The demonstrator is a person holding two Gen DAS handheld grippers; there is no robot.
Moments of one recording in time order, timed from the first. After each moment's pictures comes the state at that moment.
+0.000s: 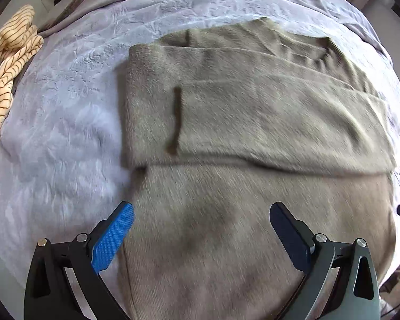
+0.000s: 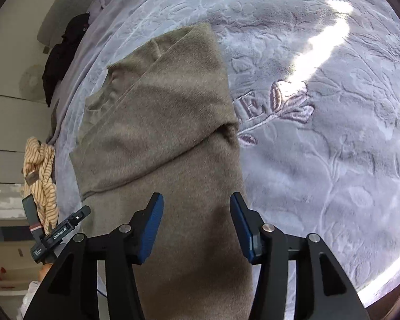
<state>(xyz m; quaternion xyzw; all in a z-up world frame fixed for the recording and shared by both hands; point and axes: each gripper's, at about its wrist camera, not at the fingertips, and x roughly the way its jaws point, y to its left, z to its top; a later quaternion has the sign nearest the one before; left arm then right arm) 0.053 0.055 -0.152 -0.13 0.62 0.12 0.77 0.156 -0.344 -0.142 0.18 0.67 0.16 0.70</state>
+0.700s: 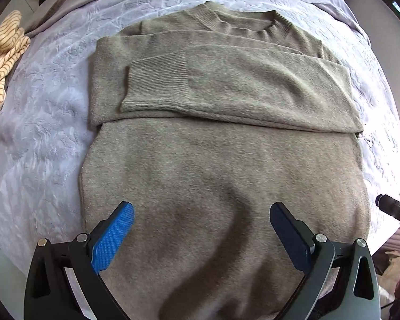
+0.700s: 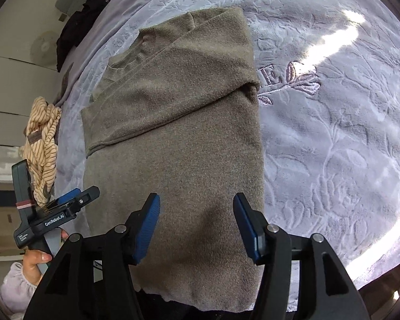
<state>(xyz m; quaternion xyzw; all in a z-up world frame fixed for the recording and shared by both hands) 0.042 -0.026 -0.123 -0.13 0.64 0.09 0.75 0.120 -0.335 -0.114 0.12 0.68 0.21 0.69</state>
